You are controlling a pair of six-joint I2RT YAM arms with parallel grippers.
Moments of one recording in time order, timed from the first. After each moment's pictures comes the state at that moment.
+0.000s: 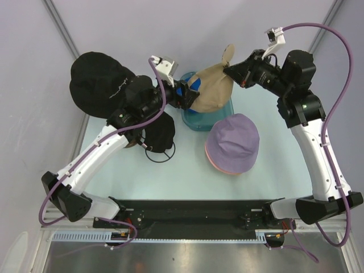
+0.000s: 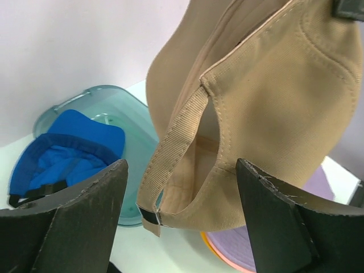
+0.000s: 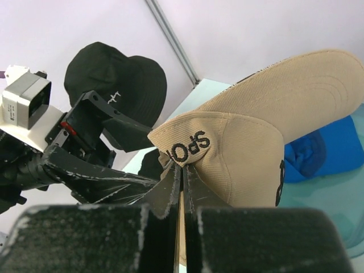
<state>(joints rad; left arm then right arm) -0.64 1.37 1.46 -0.14 0.16 -0.15 0.29 1.34 1.75 -0.39 -0.50 0.44</state>
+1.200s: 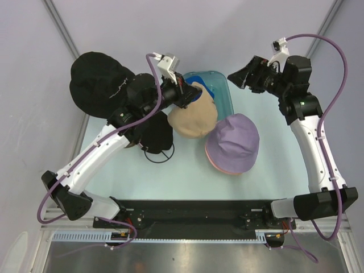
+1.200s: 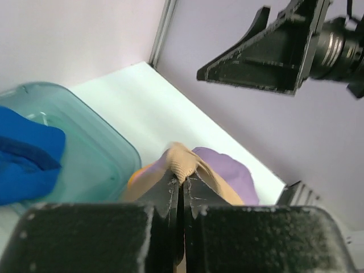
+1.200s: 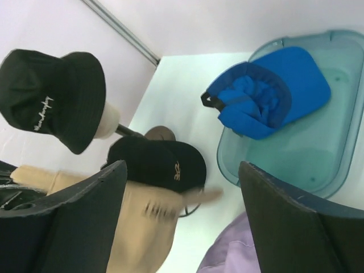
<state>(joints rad) -0.71 1.38 1.54 -0.17 0.19 -0.31 0.16 1.35 1.63 -0.44 -0.49 0.51</state>
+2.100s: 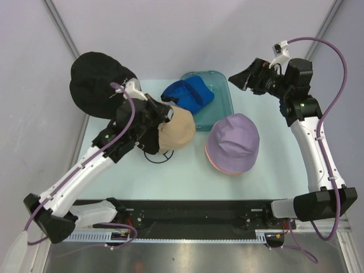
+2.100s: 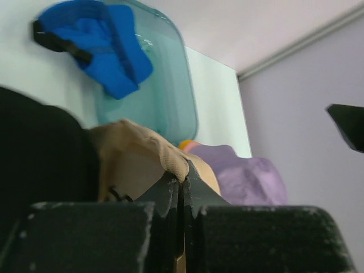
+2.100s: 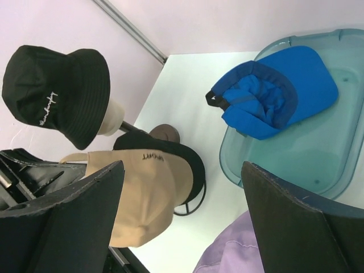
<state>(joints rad) -0.68 1.14 1.23 -0.34 -0.29 -0.82 0.11 1.34 1.55 -0.37 -0.56 0.53</state>
